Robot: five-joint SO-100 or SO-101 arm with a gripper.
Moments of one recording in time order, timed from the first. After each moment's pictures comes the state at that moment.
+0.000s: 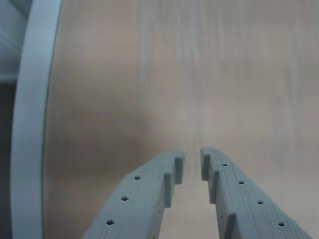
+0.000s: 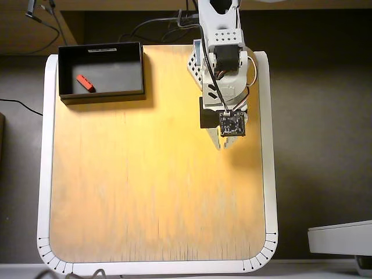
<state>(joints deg) -2.5 183.6 160.9 73.5 177.5</state>
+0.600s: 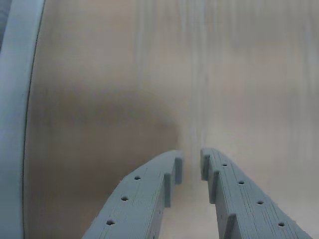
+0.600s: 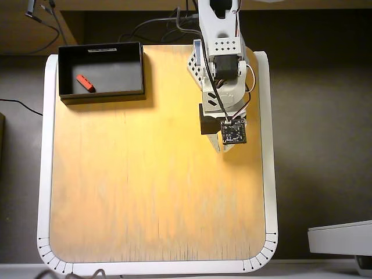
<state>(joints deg) -0.4 183.6 171.7 68.2 180.7</state>
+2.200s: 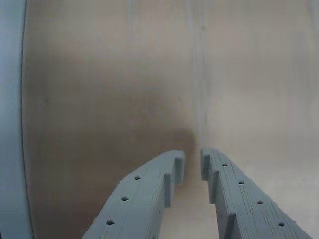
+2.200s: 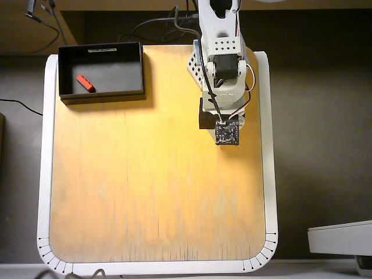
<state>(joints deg) 1.2 183.6 173.0 75.2 173.7</state>
